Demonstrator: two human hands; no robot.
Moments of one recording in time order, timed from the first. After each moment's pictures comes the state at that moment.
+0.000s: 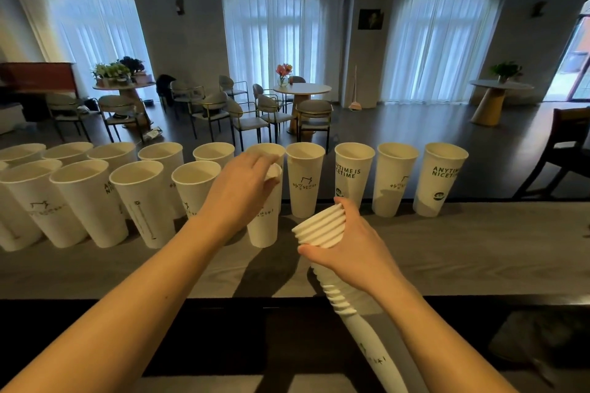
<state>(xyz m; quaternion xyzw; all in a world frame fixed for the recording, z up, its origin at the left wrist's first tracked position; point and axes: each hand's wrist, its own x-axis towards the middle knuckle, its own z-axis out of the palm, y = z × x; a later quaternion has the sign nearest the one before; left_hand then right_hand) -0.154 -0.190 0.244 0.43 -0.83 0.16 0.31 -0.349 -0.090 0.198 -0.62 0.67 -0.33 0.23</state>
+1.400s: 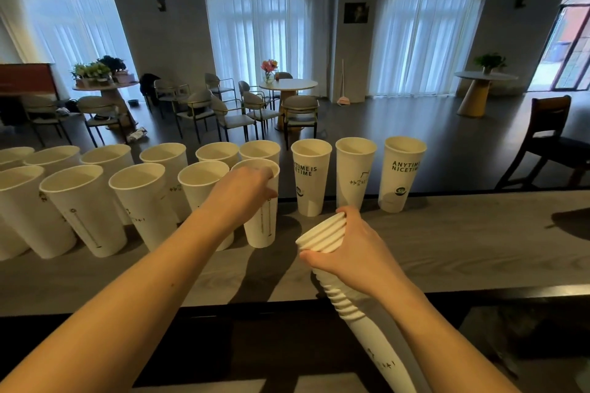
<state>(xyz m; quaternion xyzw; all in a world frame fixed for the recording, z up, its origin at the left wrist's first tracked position) -0.250 -0.198 0.241 0.50 -0.85 0.08 0.17 -0.437 -0.081 0.187 -0.61 0.70 -0.31 0.22</state>
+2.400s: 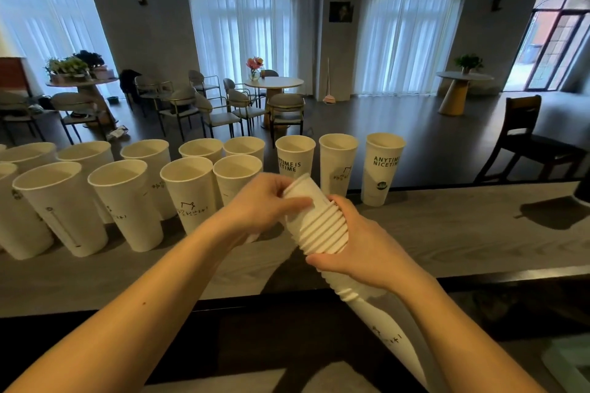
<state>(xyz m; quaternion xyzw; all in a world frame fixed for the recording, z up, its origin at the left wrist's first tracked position) -0.283 -0.131 0.260 0.40 -0.78 -0.40 0.26 -0.467 -0.056 0.206 -0.69 0.64 -0.27 0.21</state>
